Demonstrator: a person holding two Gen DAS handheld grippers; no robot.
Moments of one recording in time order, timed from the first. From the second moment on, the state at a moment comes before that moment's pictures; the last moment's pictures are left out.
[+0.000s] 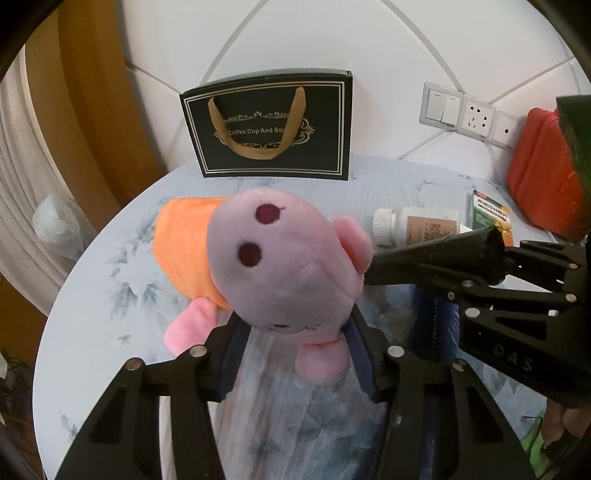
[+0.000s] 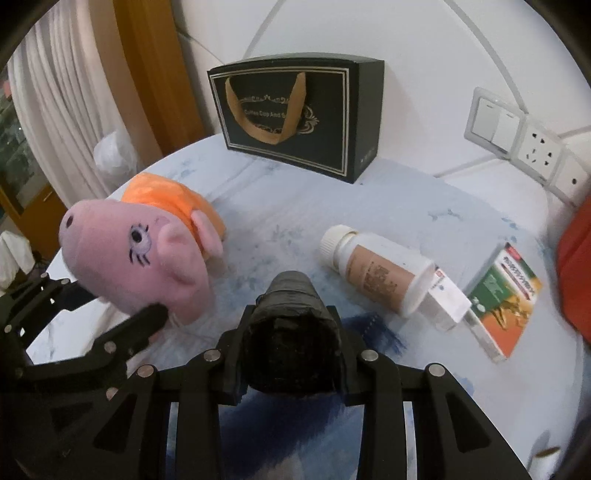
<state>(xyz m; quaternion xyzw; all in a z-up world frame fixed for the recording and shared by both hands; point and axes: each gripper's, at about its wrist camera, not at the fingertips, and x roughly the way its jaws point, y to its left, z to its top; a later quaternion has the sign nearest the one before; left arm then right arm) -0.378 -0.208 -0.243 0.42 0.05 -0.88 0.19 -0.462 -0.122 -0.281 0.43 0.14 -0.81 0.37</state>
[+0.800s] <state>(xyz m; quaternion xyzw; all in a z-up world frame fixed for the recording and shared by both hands) -0.373 -0.140 -0.226 0.43 0.05 -0.89 0.12 -0.449 -0.019 -0.248 0.42 0.10 -0.85 0.30</state>
